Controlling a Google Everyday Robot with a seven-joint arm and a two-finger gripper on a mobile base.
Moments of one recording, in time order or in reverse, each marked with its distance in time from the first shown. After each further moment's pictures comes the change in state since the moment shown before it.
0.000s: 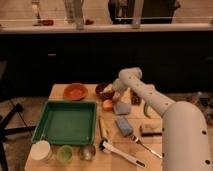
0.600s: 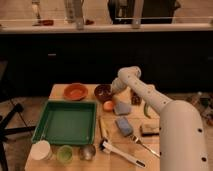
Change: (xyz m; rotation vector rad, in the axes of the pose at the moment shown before) arm 0.005 -0.006 -0.001 -0.007 -0.007 -0.034
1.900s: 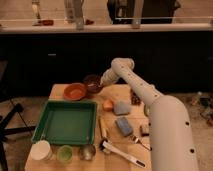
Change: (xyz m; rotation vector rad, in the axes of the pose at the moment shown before) arm 0.033 -0.092 -0.013 0.145 -0.009 -0.140
